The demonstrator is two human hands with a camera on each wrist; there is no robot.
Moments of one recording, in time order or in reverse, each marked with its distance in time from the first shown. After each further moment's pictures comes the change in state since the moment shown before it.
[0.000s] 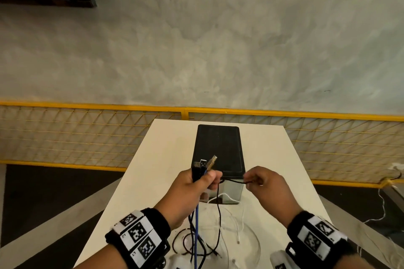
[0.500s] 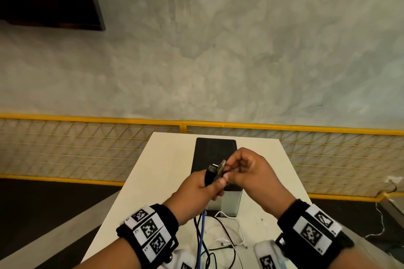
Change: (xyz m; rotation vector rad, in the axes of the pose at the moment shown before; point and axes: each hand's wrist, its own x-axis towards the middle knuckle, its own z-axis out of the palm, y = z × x) left_hand 0.005 0.032 0.006 0.282 -0.180 0.224; right_hand -0.003 -0.094 -0.024 0.473 -0.099 -0.160
